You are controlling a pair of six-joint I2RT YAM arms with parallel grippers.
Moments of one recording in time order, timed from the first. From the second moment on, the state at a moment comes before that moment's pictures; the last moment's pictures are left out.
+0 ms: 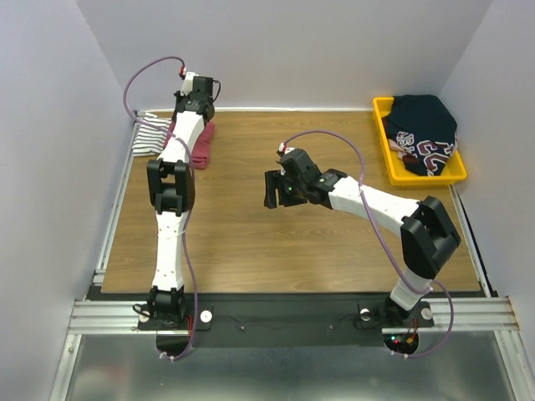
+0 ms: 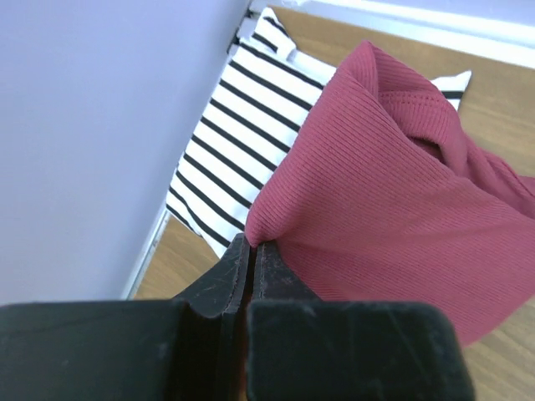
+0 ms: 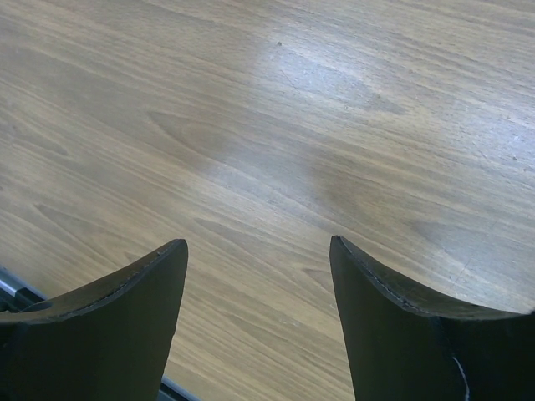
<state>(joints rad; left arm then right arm) -0.14 2.50 2.42 -0.63 -0.81 -0.03 0.76 1.72 1.29 -0.39 0.02 0.52</state>
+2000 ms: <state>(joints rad) 0.15 2.55 2.41 -0.34 -0.60 -0.15 0.76 1.90 1.35 -0.35 -0.09 0.53</state>
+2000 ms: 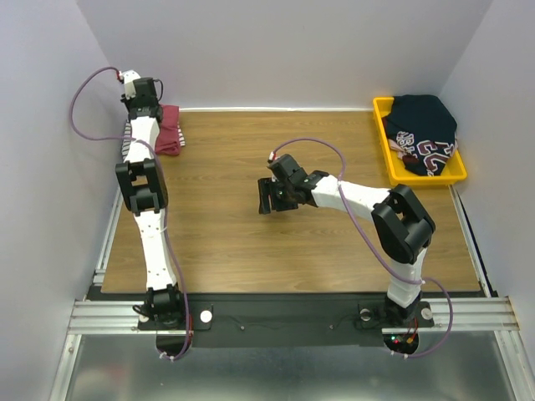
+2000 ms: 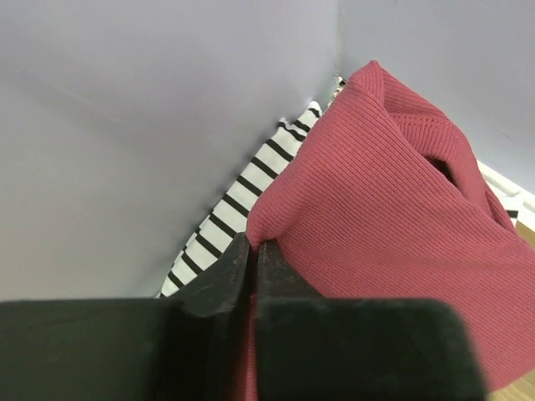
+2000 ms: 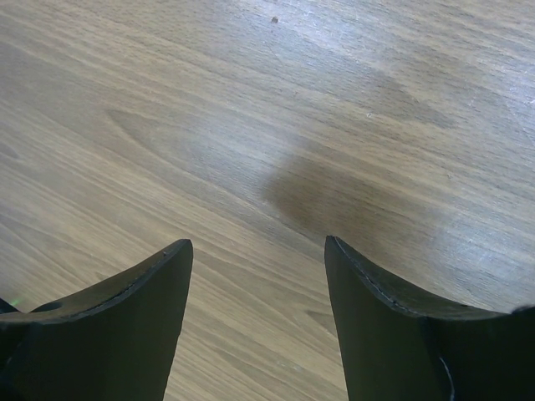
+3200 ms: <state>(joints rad) -0.69 1.46 1.41 -0.30 -0.53 -0.39 0.73 1.40 1.13 -0.35 0.15 0.59</state>
